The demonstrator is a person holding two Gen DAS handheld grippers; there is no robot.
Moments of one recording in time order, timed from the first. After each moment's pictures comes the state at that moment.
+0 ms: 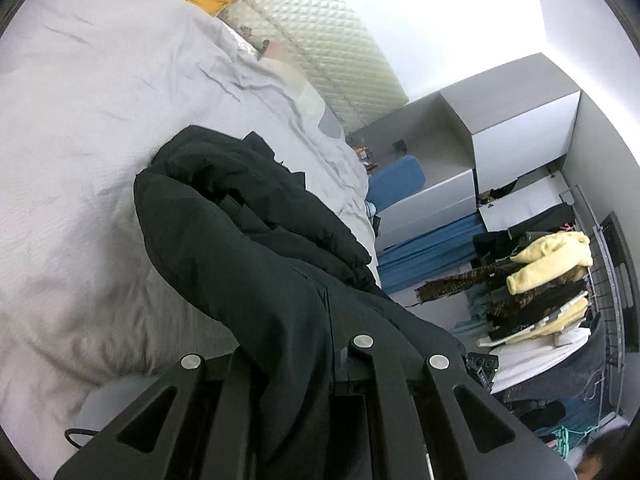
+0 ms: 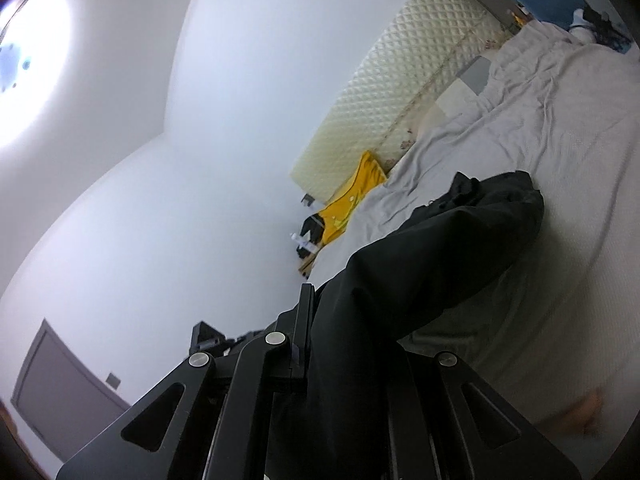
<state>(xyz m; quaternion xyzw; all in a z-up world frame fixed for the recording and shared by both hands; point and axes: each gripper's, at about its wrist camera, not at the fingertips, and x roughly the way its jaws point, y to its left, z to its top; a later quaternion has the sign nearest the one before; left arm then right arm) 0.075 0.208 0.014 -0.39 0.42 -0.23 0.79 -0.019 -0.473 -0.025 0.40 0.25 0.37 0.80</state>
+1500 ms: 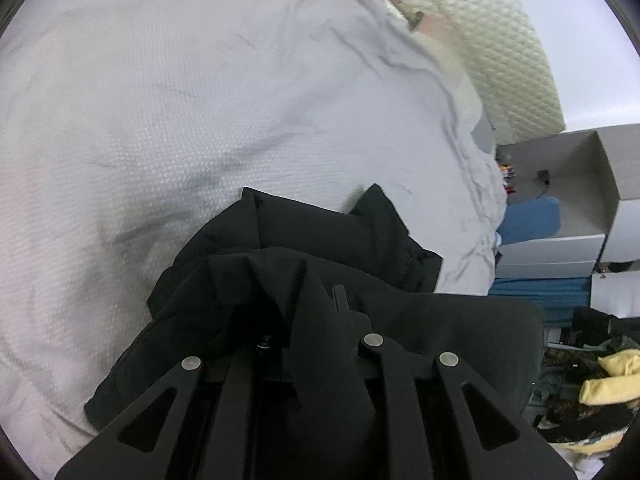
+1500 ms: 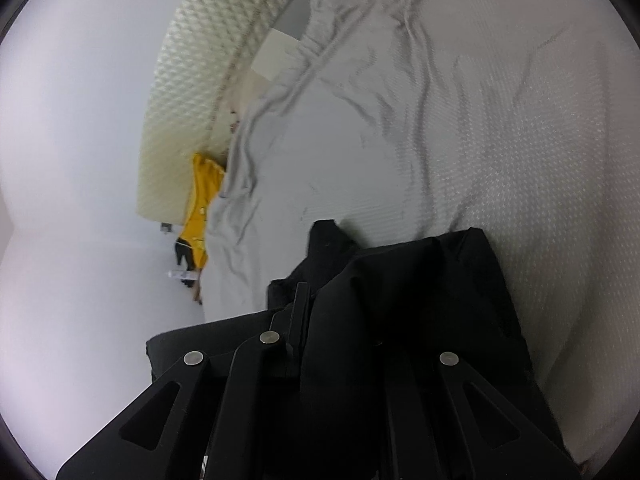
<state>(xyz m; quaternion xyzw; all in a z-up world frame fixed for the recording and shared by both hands) 0.291 0.180 -0.095 -0.39 0.57 -0.01 0.72 0.265 -0.480 -0.155 0.48 0.46 0.13 0.73</state>
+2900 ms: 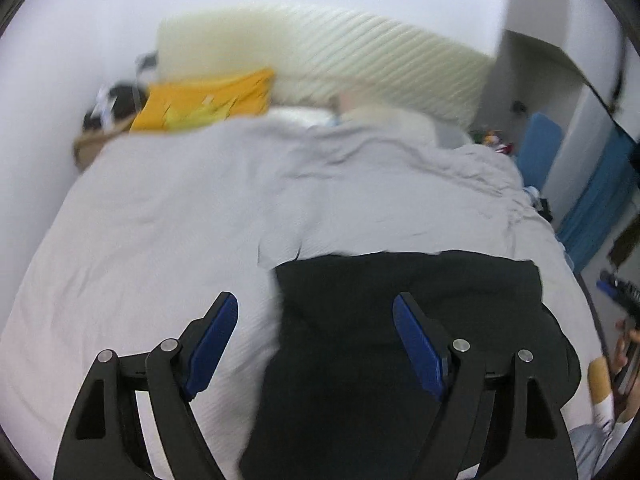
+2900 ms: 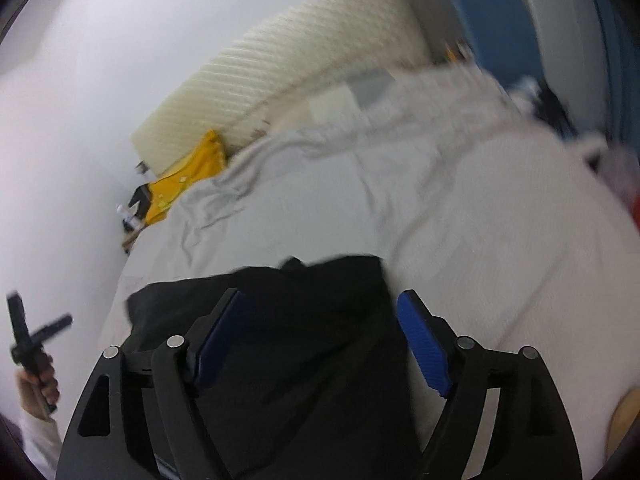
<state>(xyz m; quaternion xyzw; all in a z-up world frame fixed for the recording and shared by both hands) 0.209 0.116 0.035 -0.04 0.39 -0.01 0.92 0.187 -0.442 -0.049 0.18 0.33 0.15 0.91</state>
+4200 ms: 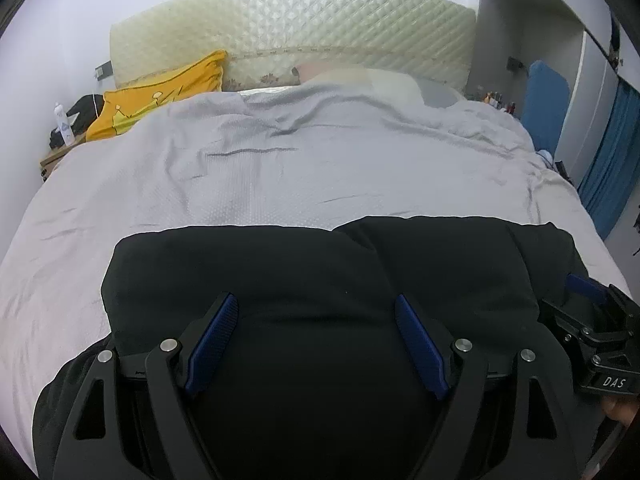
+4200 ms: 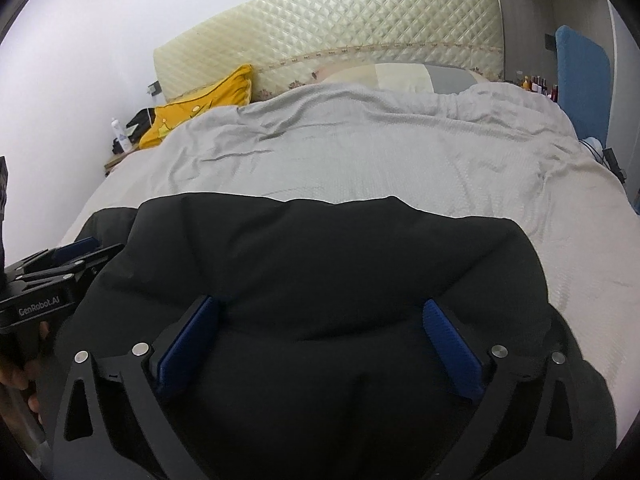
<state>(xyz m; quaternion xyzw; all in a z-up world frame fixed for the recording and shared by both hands) 0.339 -0.009 -0.113 0.00 0.41 -0.01 0.91 0.281 -0.288 -0.160 0.05 0.37 0.15 0.92</state>
